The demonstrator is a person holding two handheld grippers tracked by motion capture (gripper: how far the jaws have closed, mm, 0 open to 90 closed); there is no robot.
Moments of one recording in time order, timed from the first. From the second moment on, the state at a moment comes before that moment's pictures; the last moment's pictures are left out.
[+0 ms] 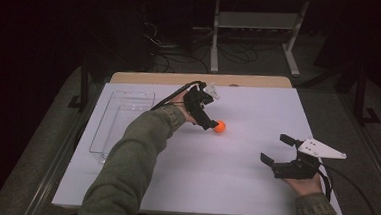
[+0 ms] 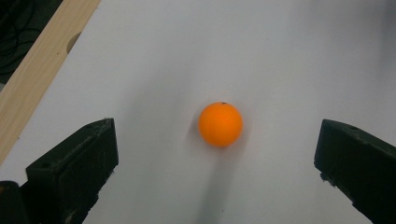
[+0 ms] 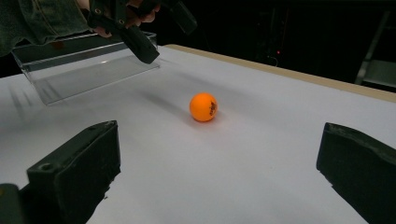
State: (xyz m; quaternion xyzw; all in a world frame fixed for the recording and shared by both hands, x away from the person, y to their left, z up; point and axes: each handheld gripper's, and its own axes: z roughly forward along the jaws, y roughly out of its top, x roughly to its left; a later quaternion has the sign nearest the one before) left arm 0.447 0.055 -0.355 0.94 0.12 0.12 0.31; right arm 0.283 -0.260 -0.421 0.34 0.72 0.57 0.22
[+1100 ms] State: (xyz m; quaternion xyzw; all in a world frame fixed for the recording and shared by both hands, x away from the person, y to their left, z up) left arm 0.455 0.045 -0.381 0.95 0.11 0.10 0.29; right arm 0.283 -0.259 -0.422 0.34 0.72 0.57 0.21
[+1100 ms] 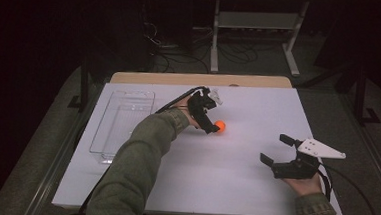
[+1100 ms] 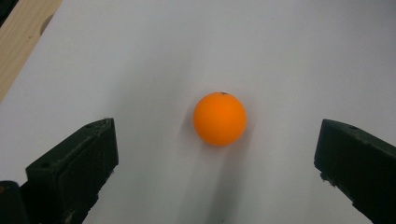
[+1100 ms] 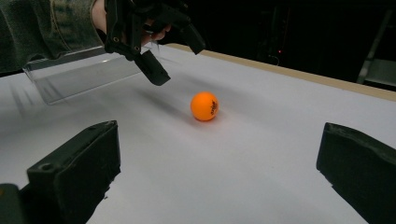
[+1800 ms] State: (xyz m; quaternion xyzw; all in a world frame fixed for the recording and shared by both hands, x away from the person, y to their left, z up) left arm 0.460 0.039 -0.397 0.95 0.10 0.09 0.28; right arm 0.284 -0.259 -0.422 0.34 0.72 0.57 0.21
